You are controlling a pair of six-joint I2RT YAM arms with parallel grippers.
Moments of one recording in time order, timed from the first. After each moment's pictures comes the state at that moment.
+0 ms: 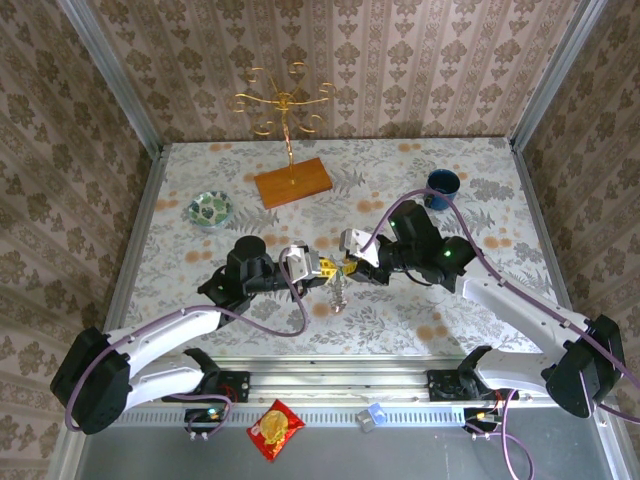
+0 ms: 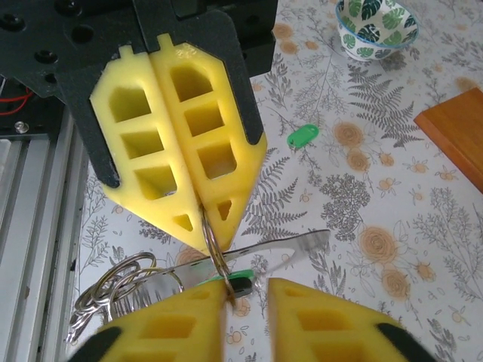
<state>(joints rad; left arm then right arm) -0.77 1.09 0.52 0.35 0.65 0.33 0.64 1.20 0.97 -0.48 -0.50 -0.58</state>
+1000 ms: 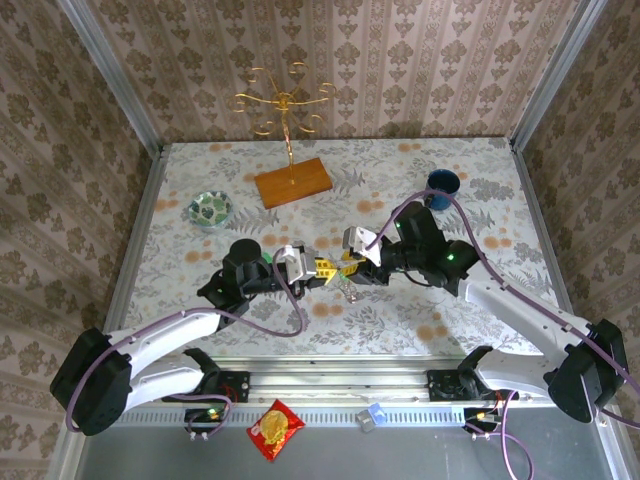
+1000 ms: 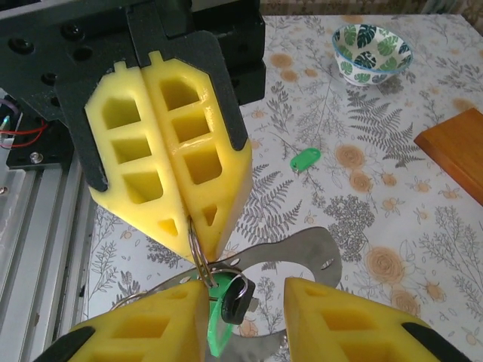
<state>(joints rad) -0.76 1.08 0.48 0.47 0.70 0.27 0.62 1.17 0.92 -0.38 -0.57 -0.52</state>
